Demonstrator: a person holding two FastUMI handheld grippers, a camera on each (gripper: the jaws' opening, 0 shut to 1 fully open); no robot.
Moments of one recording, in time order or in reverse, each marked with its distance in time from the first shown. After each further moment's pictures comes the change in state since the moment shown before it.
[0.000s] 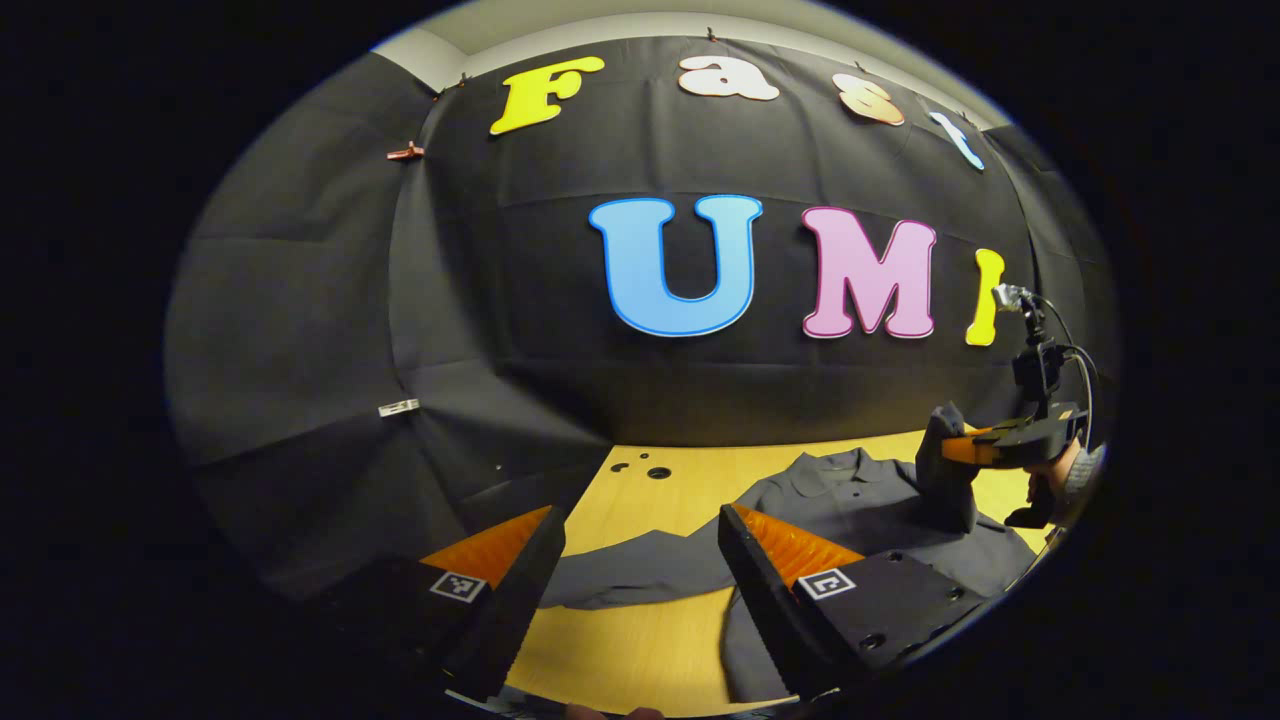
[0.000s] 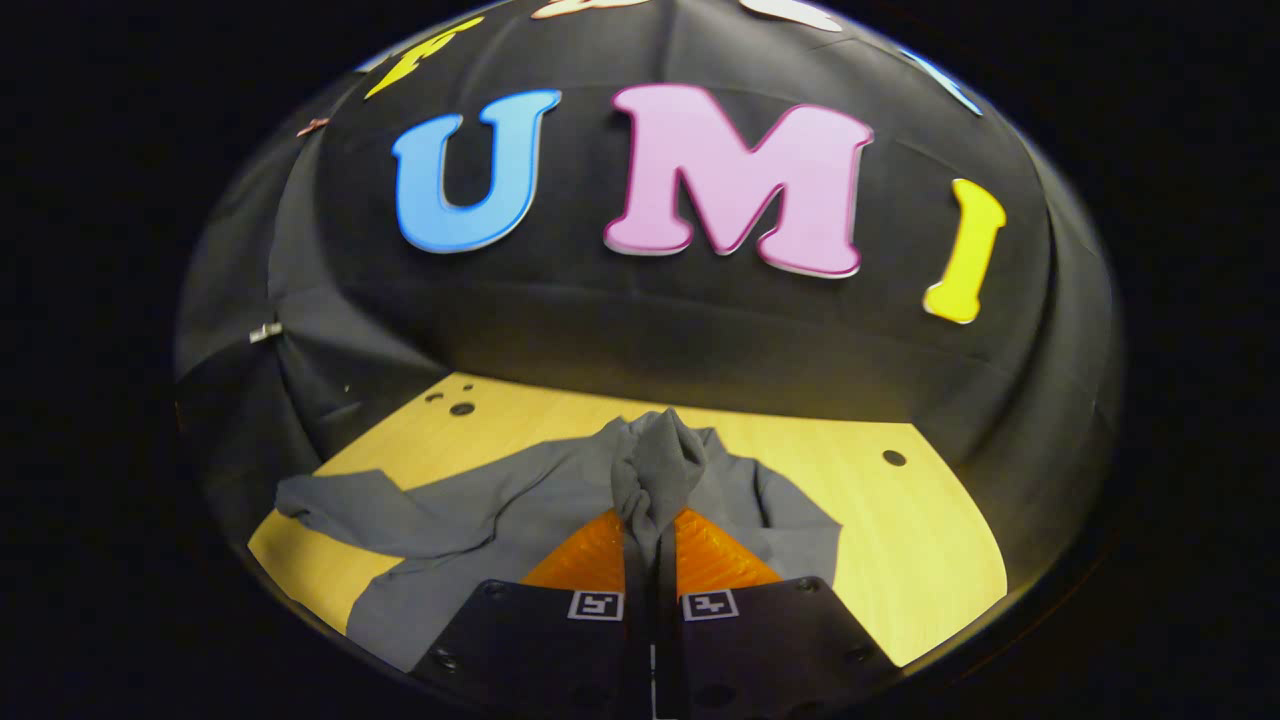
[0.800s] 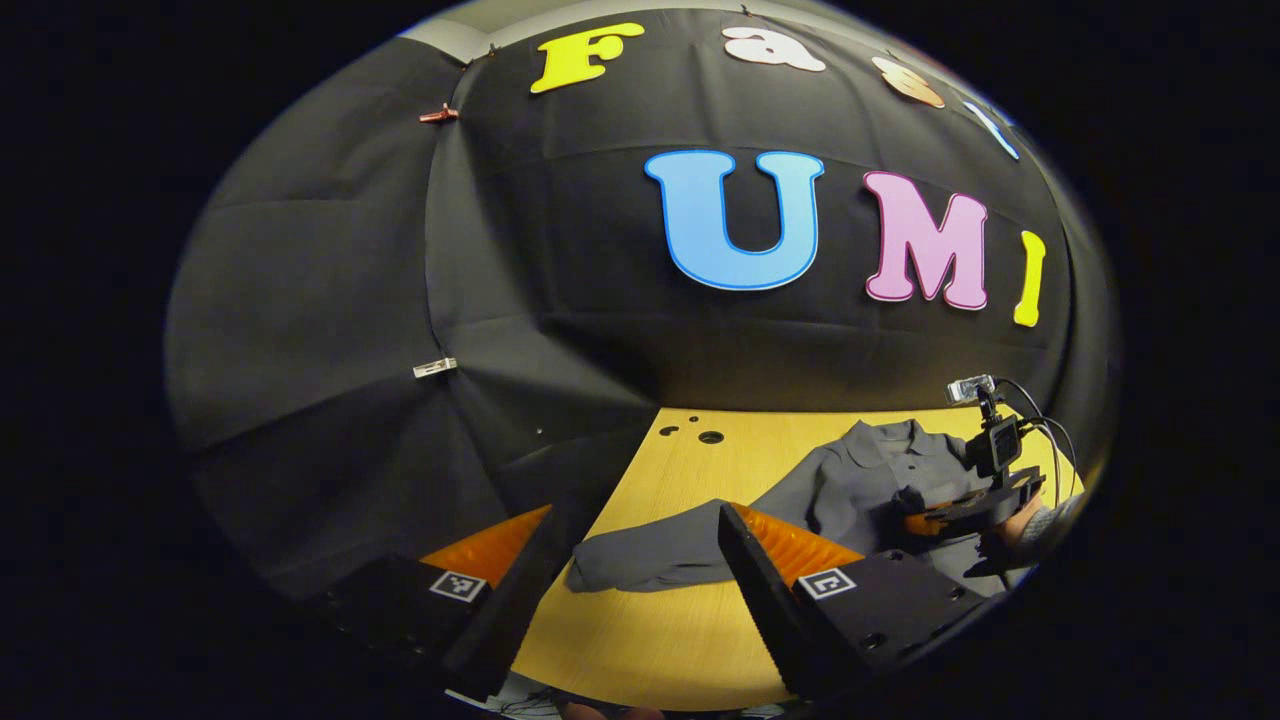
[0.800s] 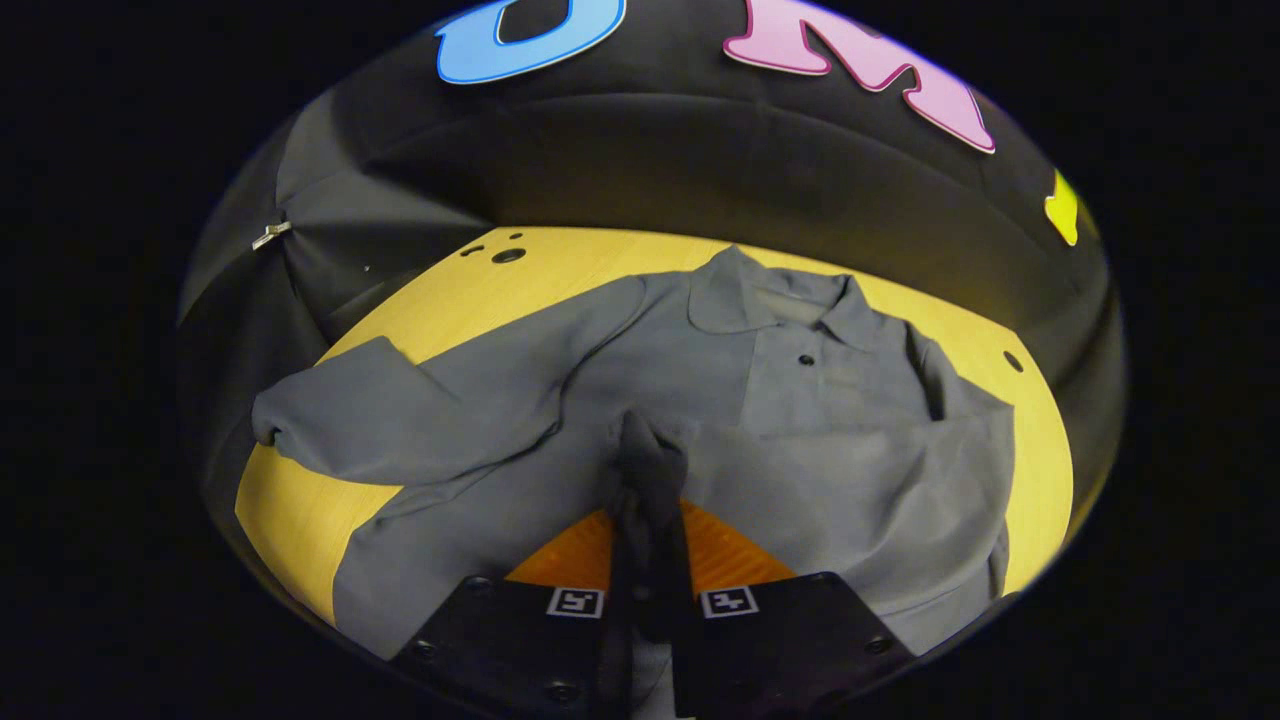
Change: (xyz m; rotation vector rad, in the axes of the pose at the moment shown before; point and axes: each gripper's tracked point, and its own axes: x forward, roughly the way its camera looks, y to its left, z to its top) left arm 0.038 0.057 -0.041 -0.019 0.109 0.080; right arm 0.082 0.107 -0.147 0.001 0.367 0.118
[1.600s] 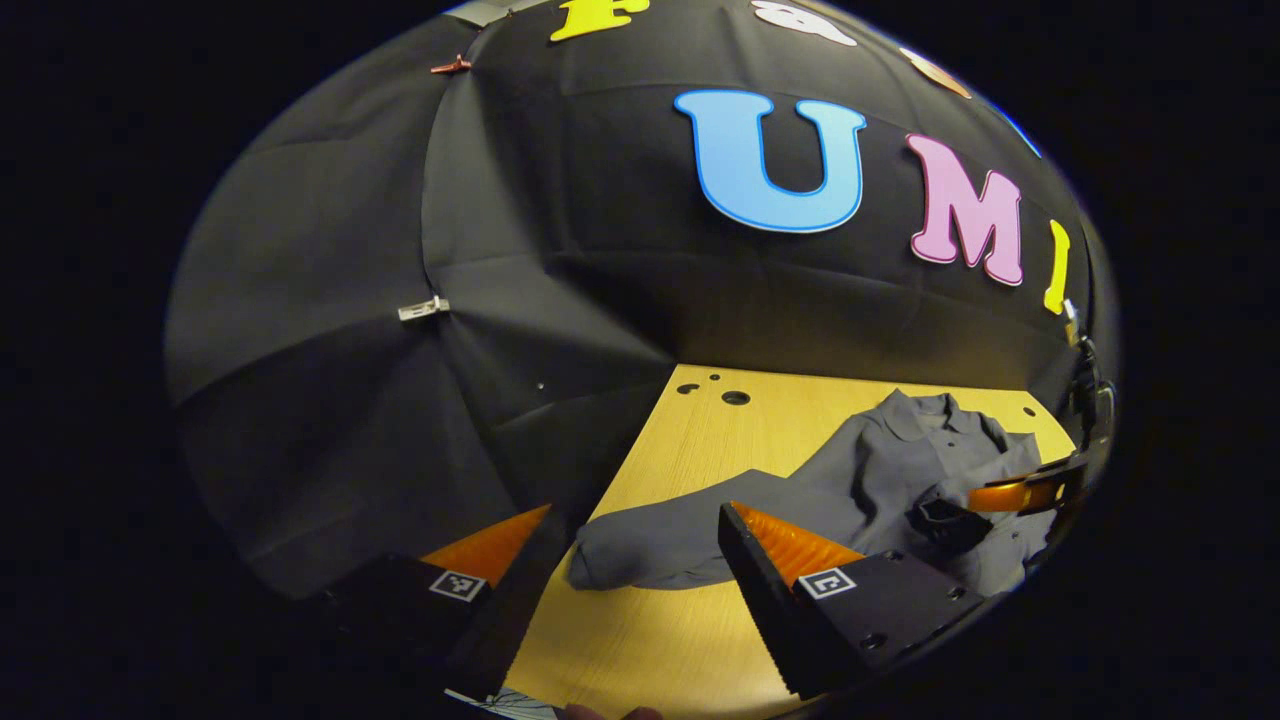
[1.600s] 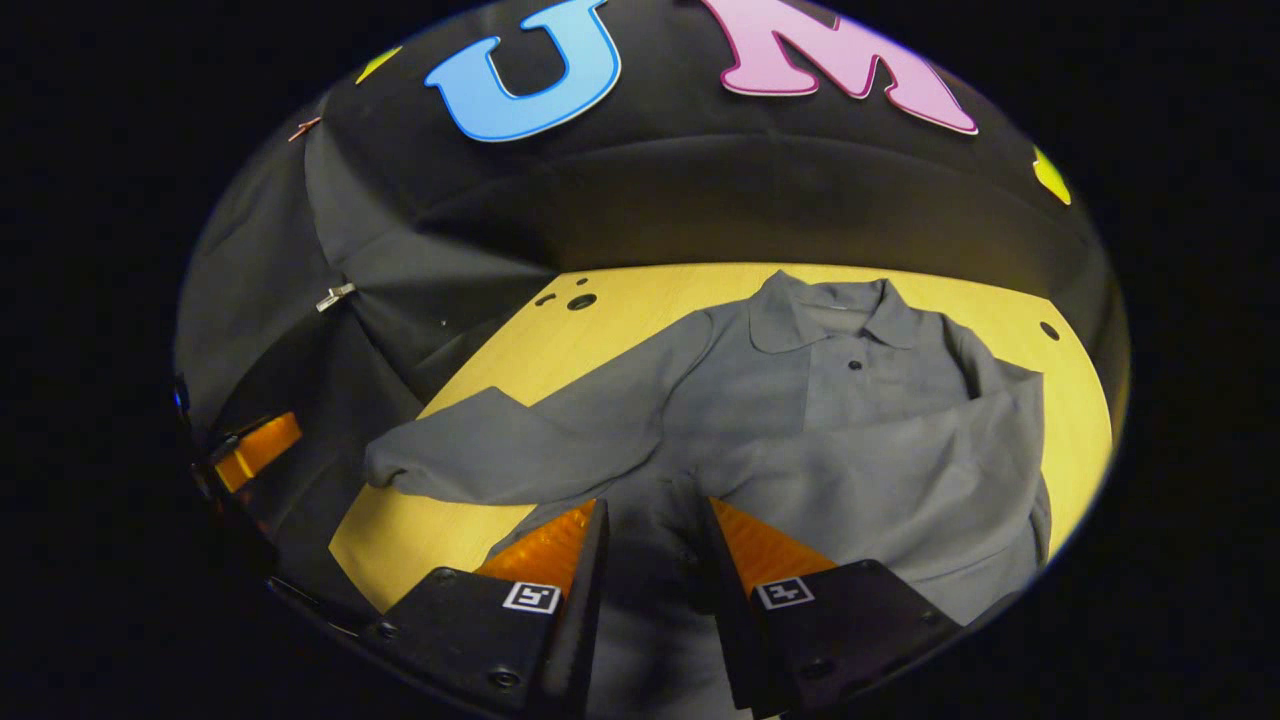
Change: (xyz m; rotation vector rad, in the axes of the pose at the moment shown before) left arm 0.094 0.029 -0.061 -0.032 0.122 0.008; right arm -0.081 0.039 0.030 0.131 -0.110 0.194
